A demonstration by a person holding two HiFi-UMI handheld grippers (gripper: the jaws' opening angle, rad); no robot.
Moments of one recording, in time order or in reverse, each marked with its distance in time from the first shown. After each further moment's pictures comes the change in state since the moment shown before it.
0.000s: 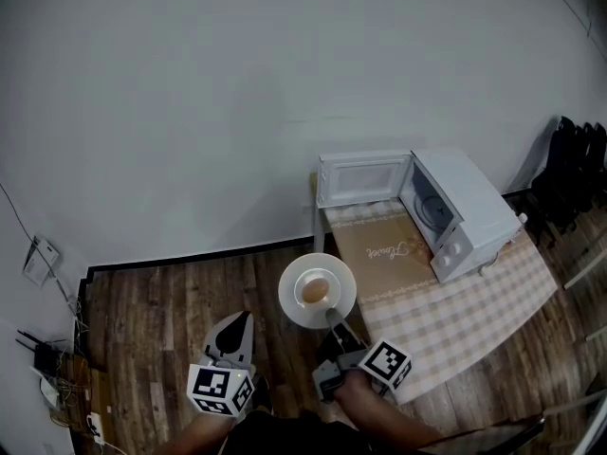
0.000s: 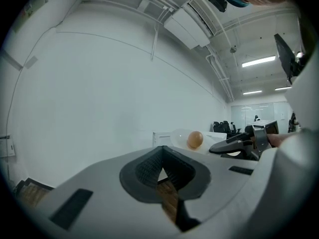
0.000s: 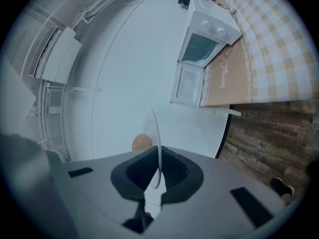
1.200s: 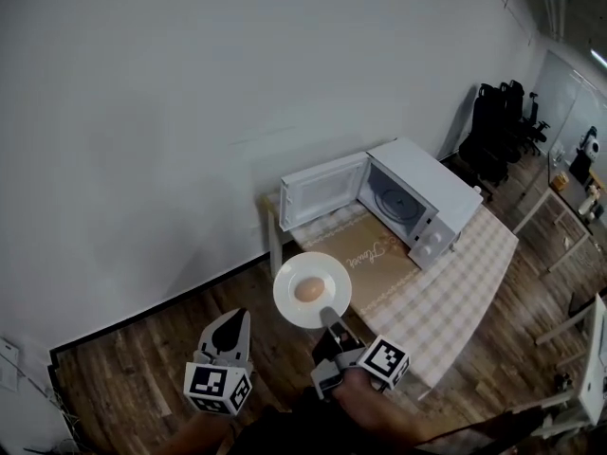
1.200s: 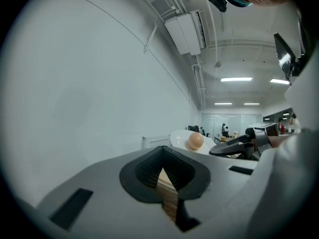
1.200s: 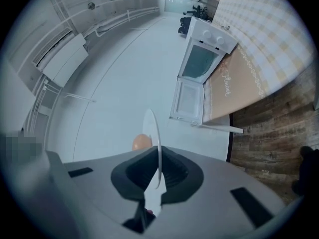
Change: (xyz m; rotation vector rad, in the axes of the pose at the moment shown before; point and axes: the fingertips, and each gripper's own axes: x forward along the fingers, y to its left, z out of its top) left arm 0.133 0.117 0.026 -0.020 -0.001 -0.387; right arm 0.120 0.011 -0.003 -0.017 -0.347 -0.092
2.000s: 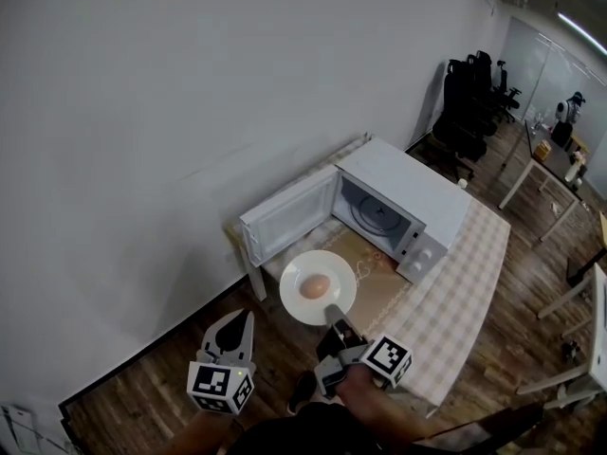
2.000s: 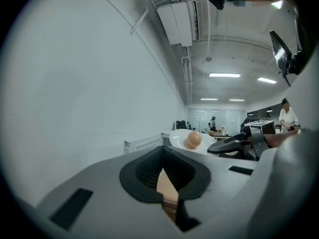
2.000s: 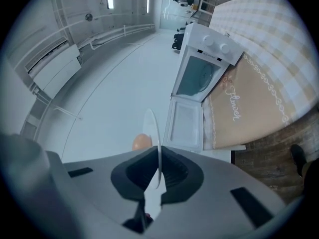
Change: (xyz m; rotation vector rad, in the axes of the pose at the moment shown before) left arm 0.177 0.001 0.015 0.061 0.055 -0.187; right arm 0.087 -0.033 0.126 0.033 -0.191 -0.052
